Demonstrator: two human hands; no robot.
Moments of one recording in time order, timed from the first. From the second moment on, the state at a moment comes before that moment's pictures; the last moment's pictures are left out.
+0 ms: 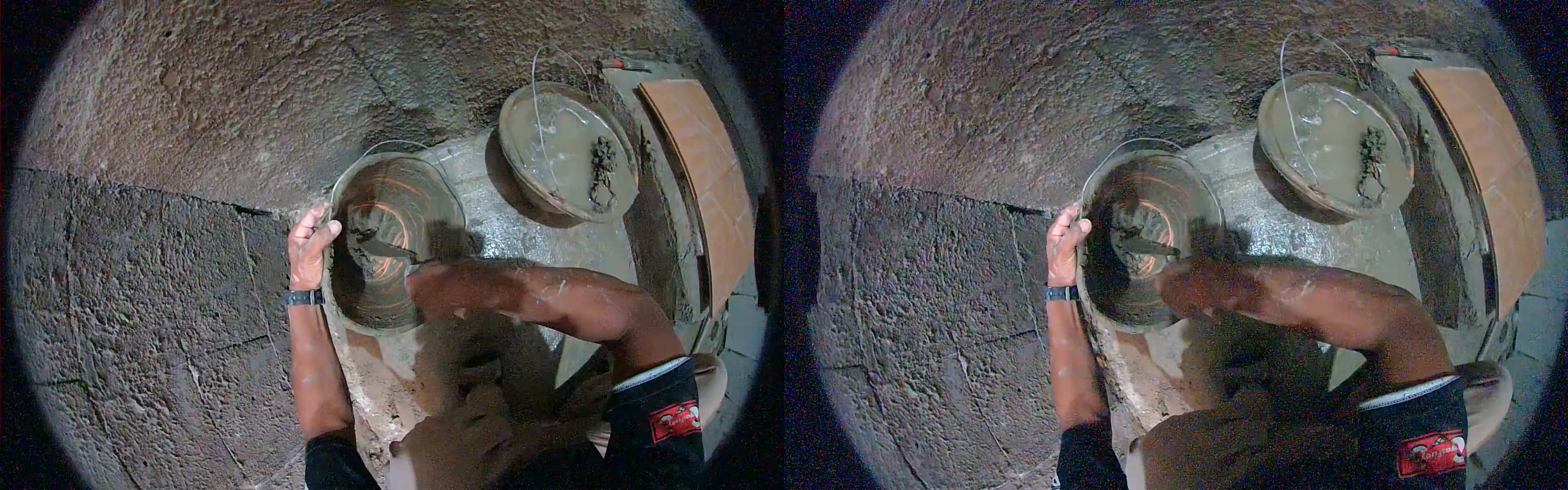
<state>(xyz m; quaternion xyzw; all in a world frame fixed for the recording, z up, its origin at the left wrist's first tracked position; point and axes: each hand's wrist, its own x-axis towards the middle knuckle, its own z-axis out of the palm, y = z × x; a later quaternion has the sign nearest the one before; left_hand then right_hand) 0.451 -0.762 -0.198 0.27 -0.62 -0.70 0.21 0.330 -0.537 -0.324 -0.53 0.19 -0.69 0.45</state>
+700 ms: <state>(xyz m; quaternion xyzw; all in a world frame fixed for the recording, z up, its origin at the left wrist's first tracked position) 0.456 -0.771 -0.207 0.23 -0.57 -0.78 0.14 0.269 -0.596 -0.220 -0.76 0.56 0.03 0.34</state>
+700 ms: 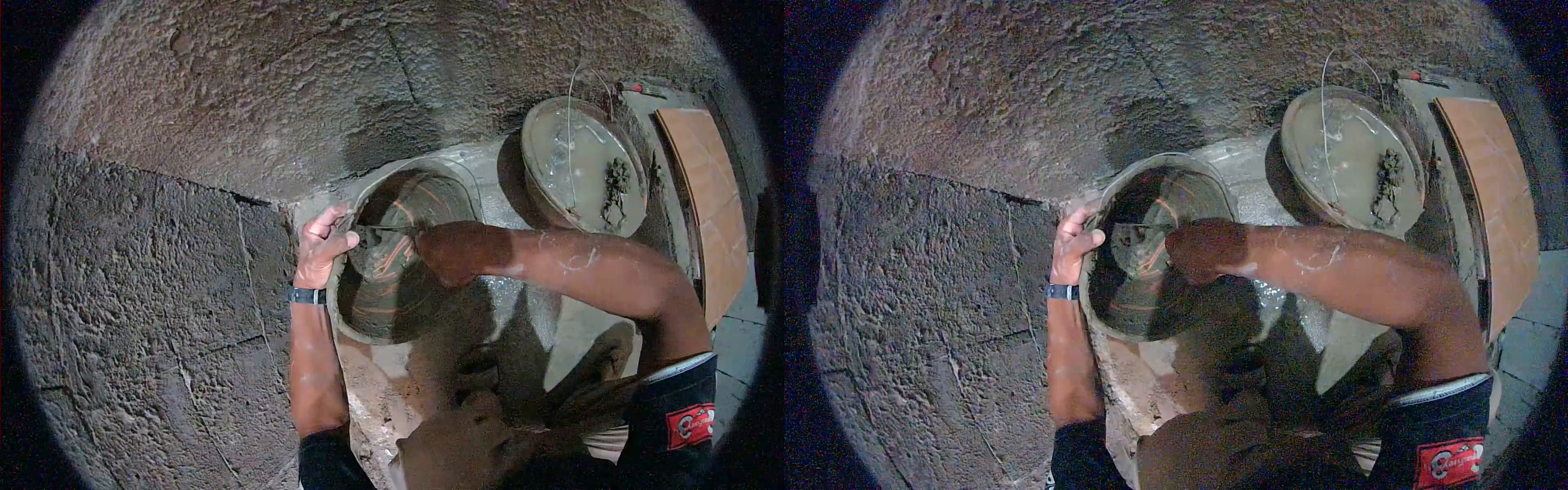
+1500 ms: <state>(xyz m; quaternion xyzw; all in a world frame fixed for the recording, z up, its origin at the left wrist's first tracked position) 0.443 -0.732 -0.195 0.17 -0.74 -0.65 0.08 0.266 -0.584 -0.208 -0.80 0.56 -0.01 0.20</state>
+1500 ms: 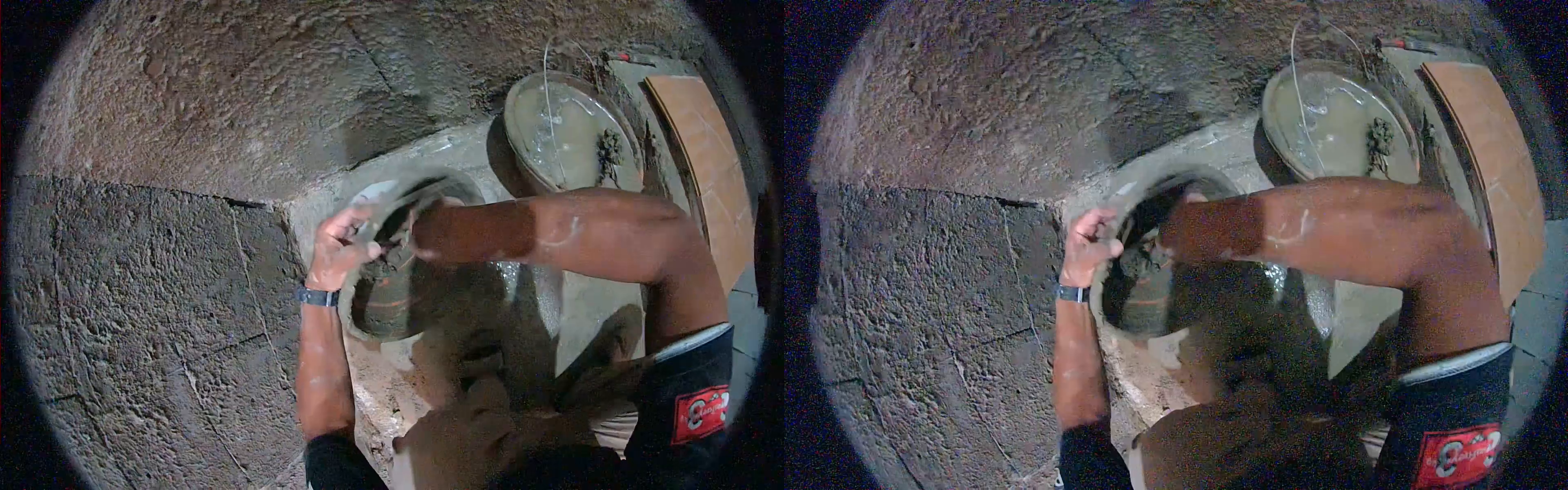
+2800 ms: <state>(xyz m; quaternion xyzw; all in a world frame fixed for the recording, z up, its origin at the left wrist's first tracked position) 0.463 -0.751 -0.227 0.24 -0.56 -0.75 0.25 0.284 -0.562 -0.202 -0.58 0.72 -0.04 0.38</state>
